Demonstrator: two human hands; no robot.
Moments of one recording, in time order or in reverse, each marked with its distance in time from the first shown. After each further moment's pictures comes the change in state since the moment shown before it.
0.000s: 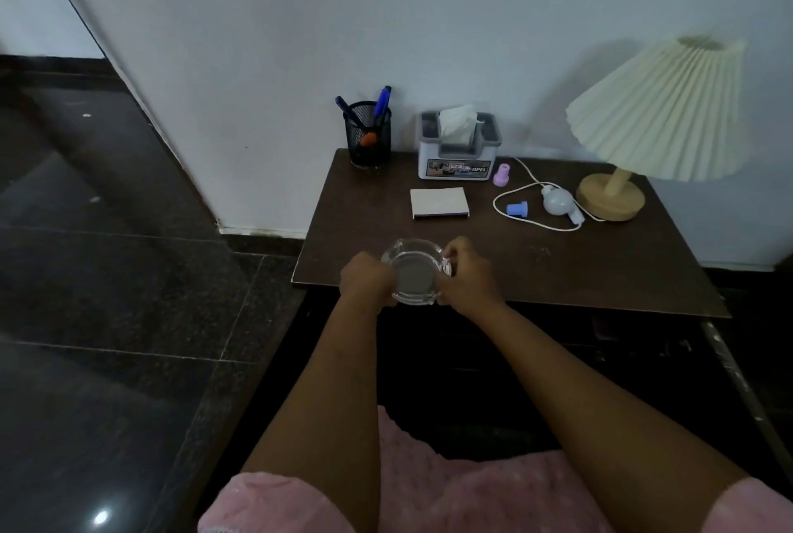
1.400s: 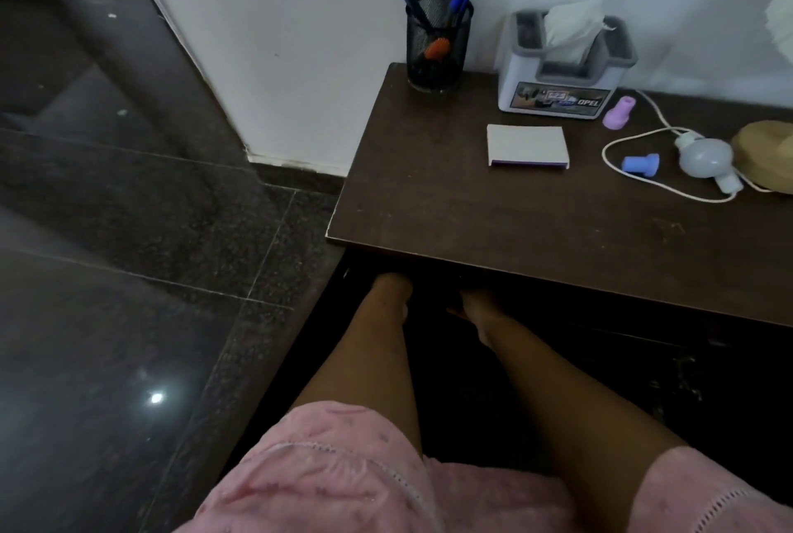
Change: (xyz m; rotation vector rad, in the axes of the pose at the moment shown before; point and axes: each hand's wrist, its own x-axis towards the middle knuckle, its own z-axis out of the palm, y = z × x) left_hand 0.089 -0.087 0.039 -0.639 -0.091 -0.479; right_hand 0.051 0.097 0.145 0.527 -0.207 0.733
